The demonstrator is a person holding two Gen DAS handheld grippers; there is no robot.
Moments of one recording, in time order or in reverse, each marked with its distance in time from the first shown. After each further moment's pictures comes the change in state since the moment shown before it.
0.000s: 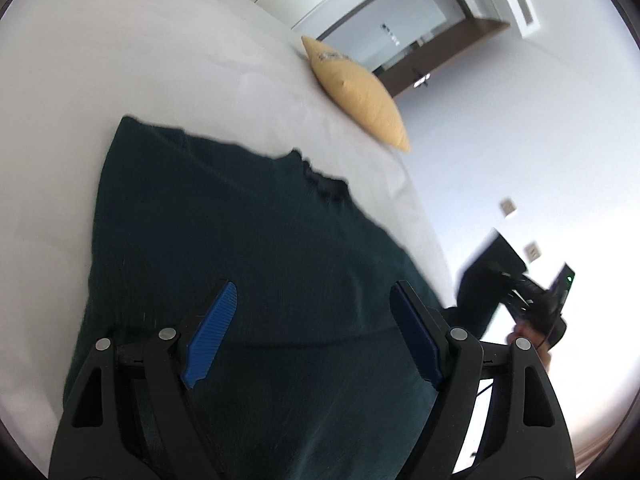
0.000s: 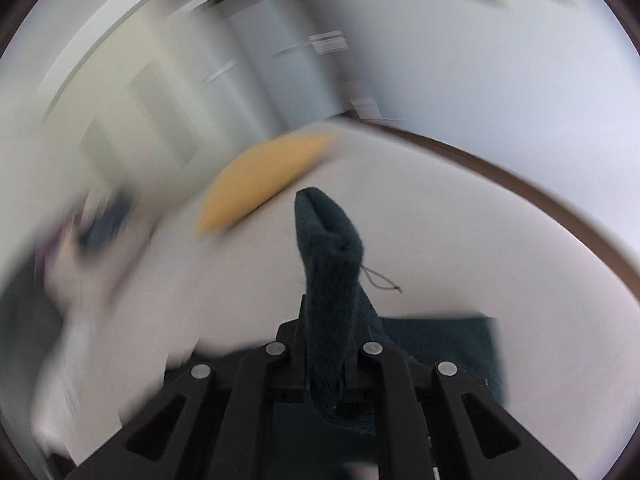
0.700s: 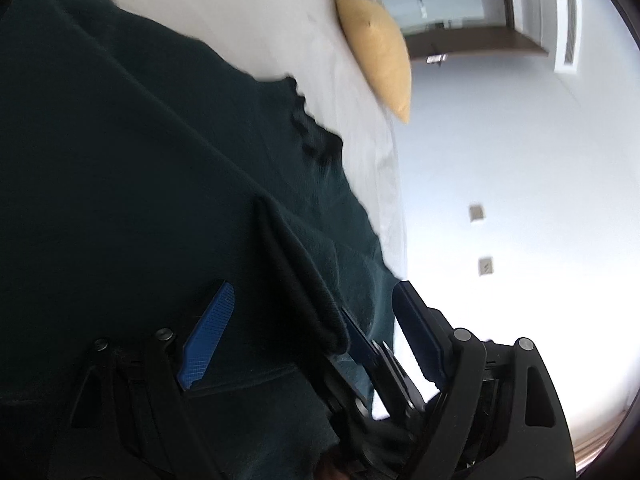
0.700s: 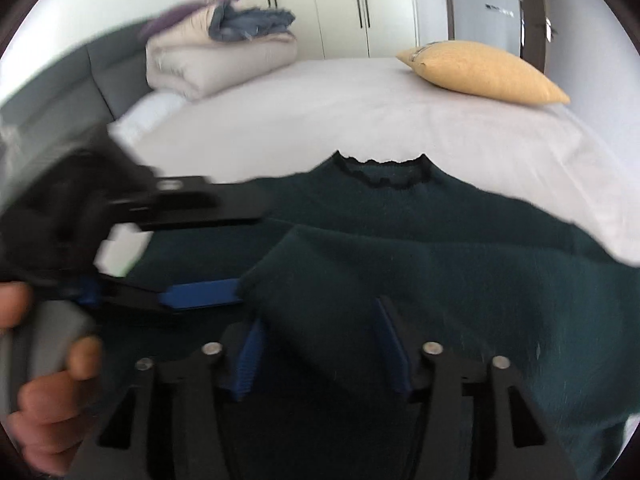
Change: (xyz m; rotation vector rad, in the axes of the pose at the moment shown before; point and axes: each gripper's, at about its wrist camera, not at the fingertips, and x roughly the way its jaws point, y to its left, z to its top) left arm 0.115 0.012 0.023 -0.247 0.292 -0.129; right arm 0.056 0.149 -0.146 -0.309 0.241 0.243
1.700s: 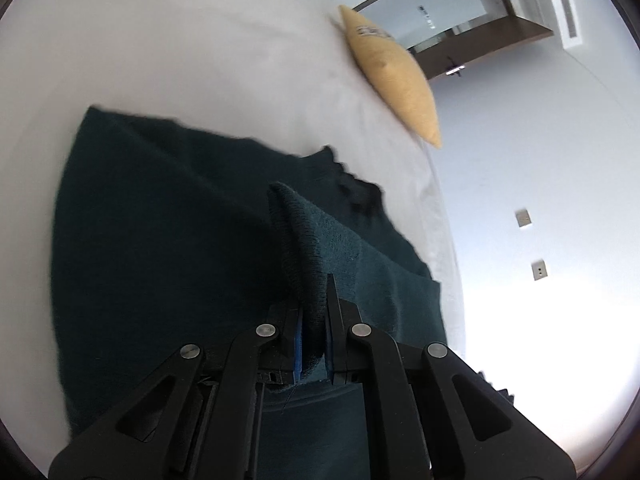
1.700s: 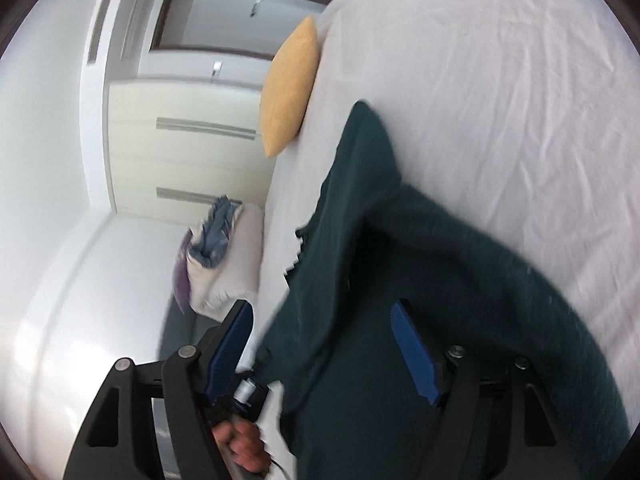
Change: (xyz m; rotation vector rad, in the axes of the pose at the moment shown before) left arm -0.056 -0.003 0.008 0.116 -0.160 0.189; right arm -0.080 -0.190 -0.113 1.108 -0.307 0.474
